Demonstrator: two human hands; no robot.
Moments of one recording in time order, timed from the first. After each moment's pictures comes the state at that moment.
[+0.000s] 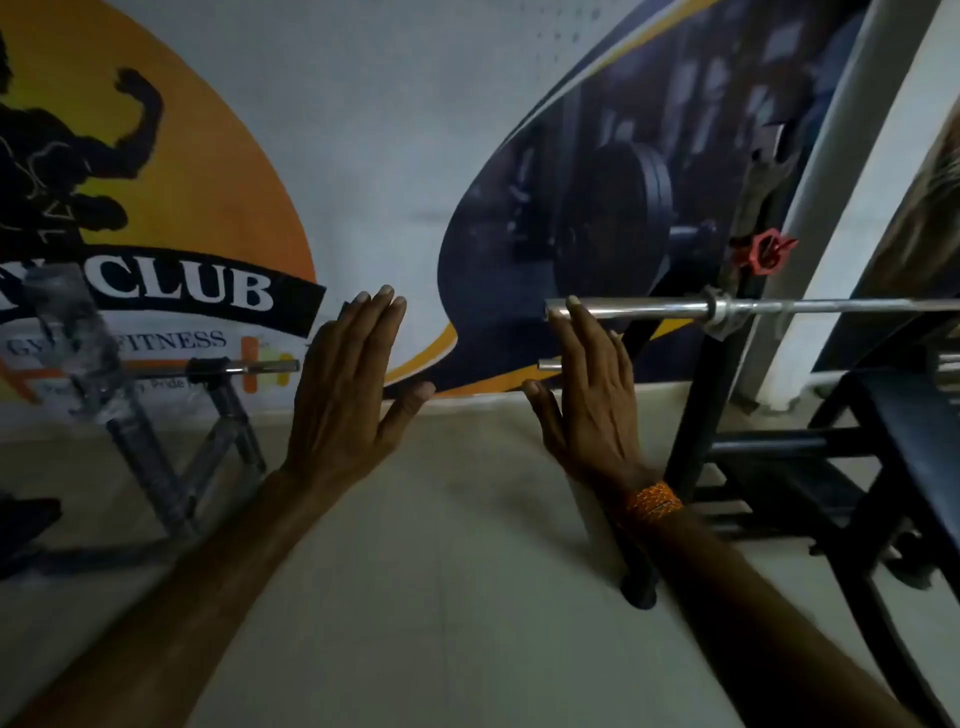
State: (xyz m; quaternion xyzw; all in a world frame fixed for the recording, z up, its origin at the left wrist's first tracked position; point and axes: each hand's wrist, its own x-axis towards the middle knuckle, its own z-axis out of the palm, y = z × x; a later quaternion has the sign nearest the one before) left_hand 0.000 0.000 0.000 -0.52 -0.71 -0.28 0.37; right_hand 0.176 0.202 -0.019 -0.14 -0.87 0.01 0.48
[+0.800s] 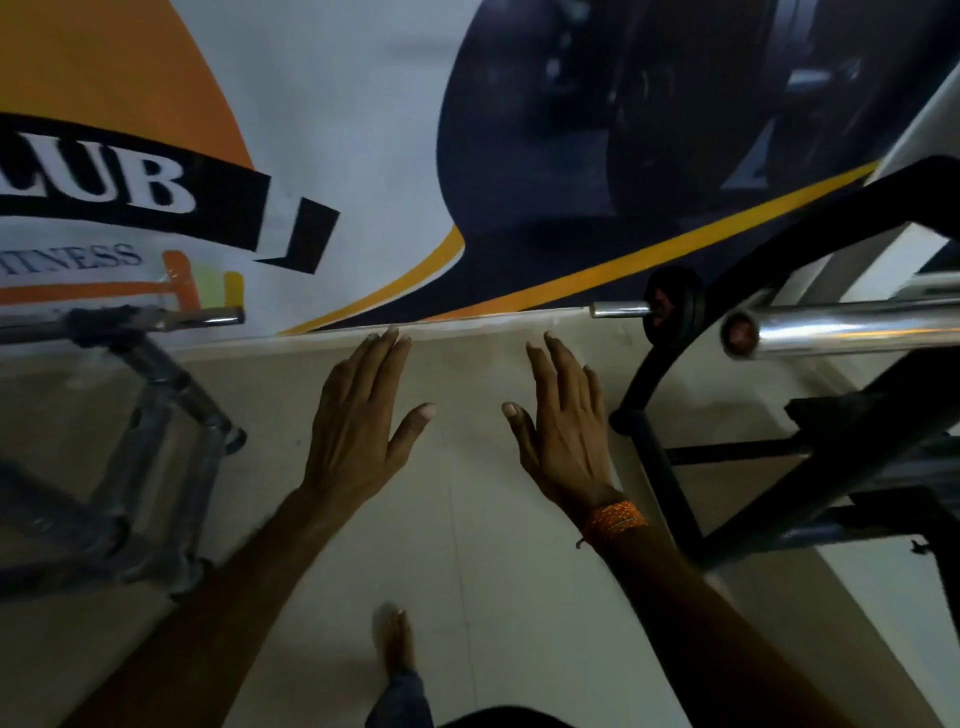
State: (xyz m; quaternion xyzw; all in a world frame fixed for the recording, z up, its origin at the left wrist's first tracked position) left_hand -0.383 0.257 -0.196 -0.50 -0.82 -0.23 0.15; right_hand -0.200 0.425 -0.207 -0.27 -0.91 0.12 0.28
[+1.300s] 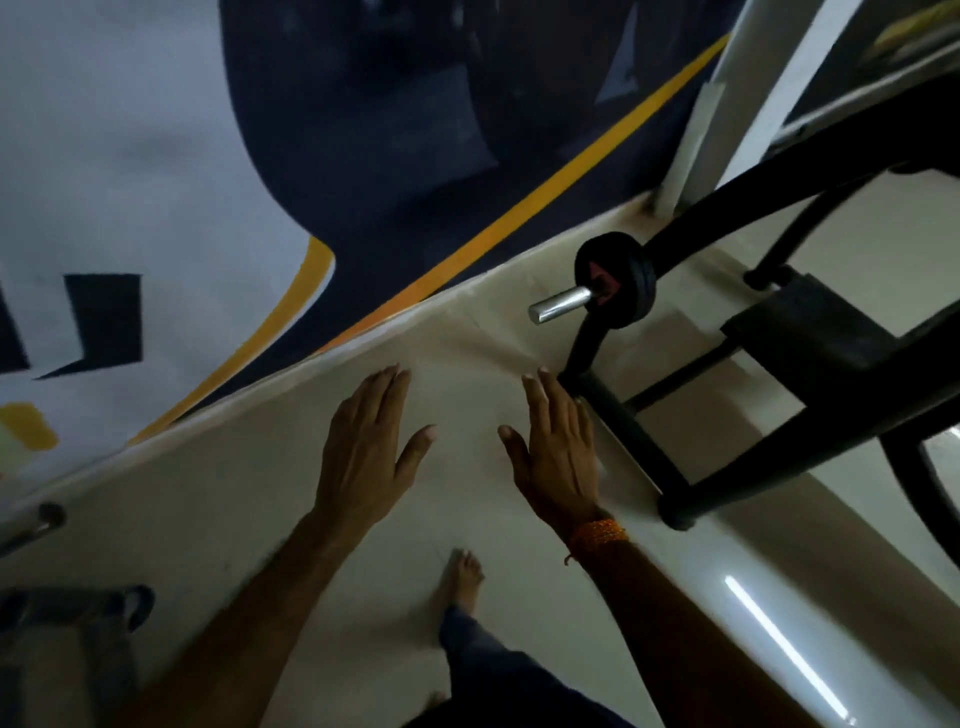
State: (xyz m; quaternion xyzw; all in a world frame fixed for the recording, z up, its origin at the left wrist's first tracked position) left_hand -0.588 0.517 -0.263 -0.64 -0.74 -0.19 0.01; right_hand -0.364 0.596 -0.294 -0.53 -0.82 0.15 0.19
